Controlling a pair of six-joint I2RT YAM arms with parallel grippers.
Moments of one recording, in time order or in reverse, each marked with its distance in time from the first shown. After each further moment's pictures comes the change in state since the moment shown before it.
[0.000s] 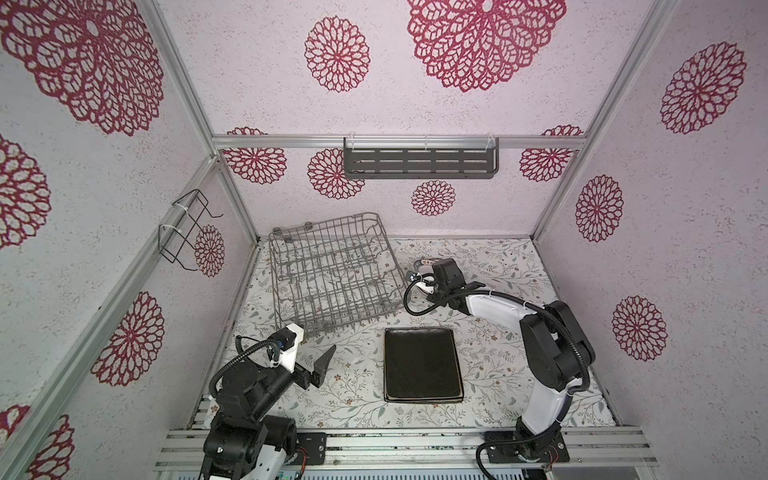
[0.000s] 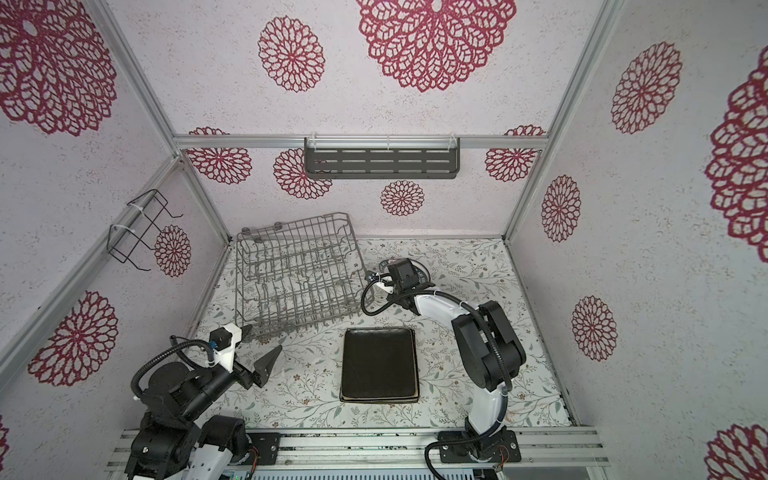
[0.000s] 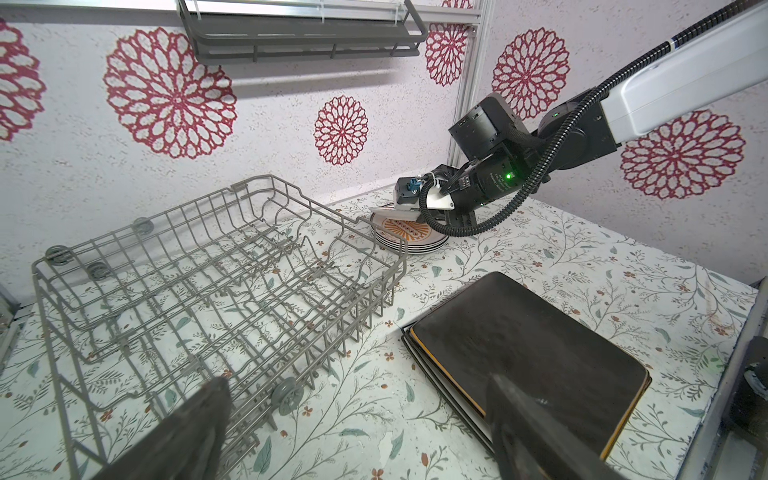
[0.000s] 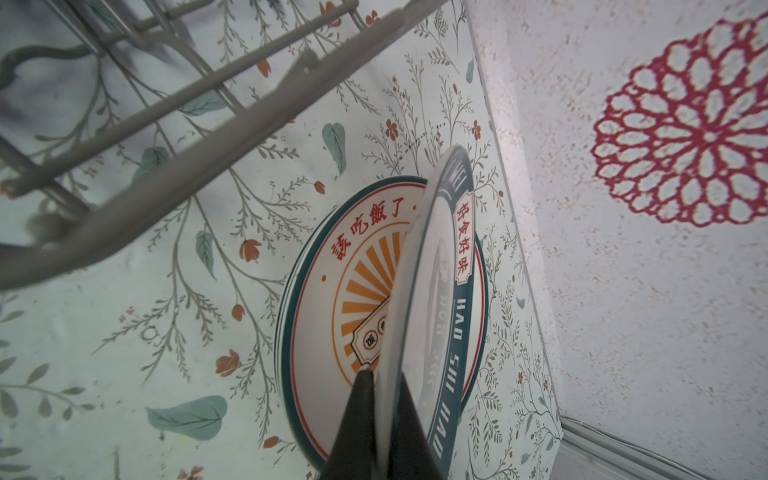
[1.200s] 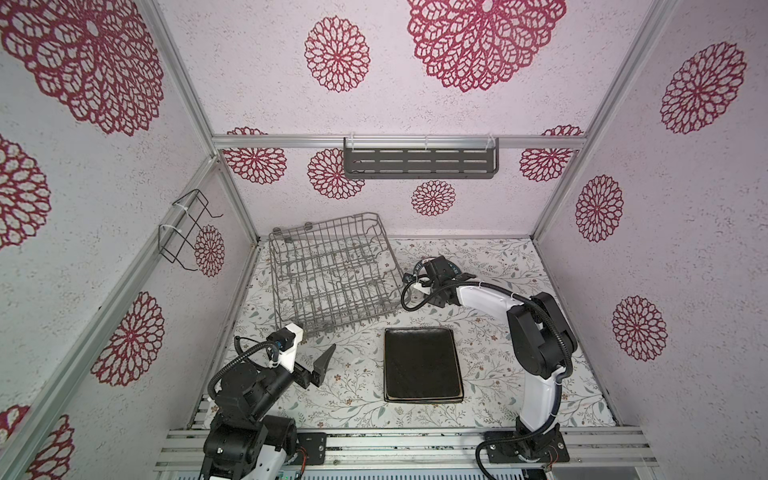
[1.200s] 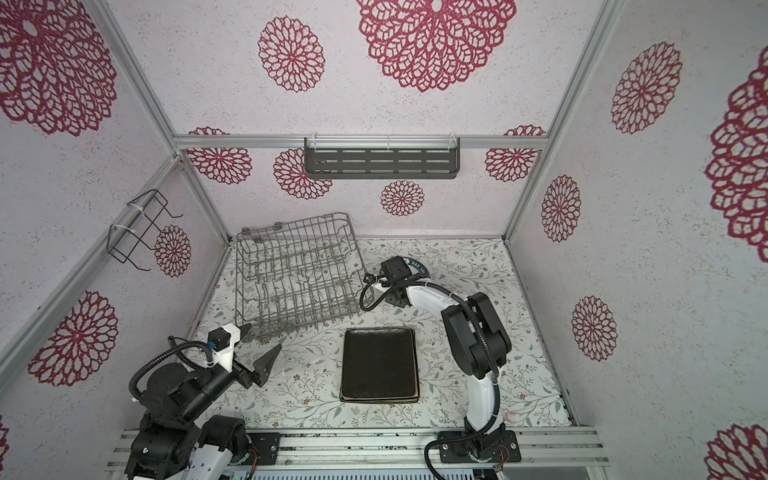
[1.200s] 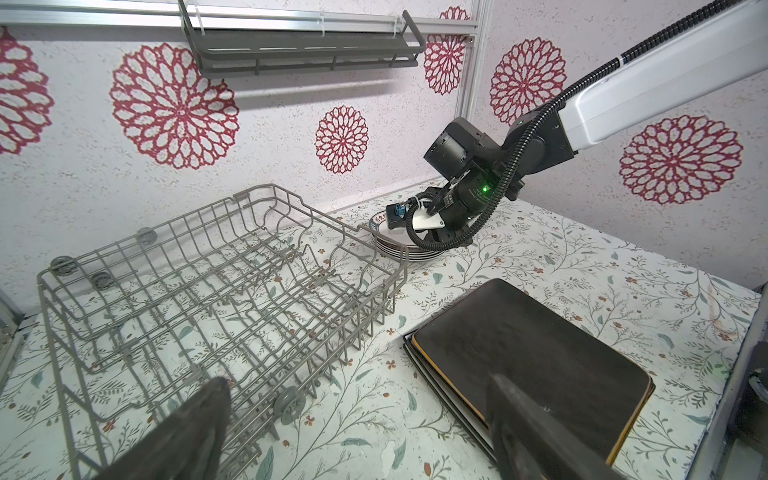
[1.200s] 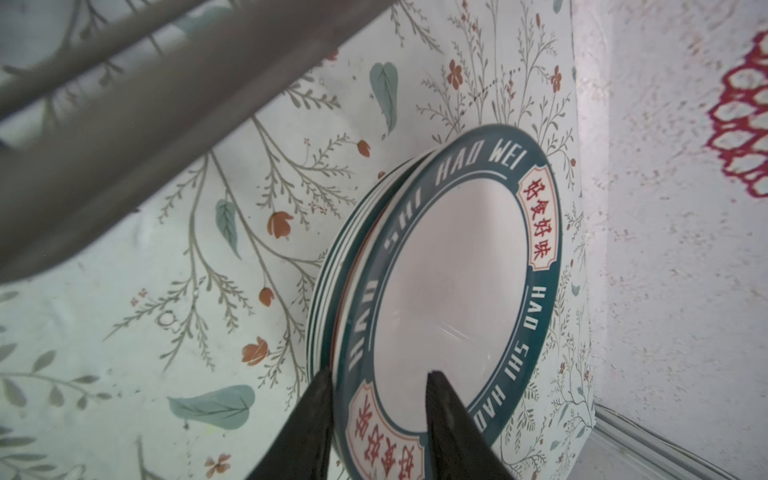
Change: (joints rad) left arm 0.000 -0.002 -0.002 0.022 0.001 0.000; right arm 0.003 0.116 0.163 -0.237 0.032 0.049
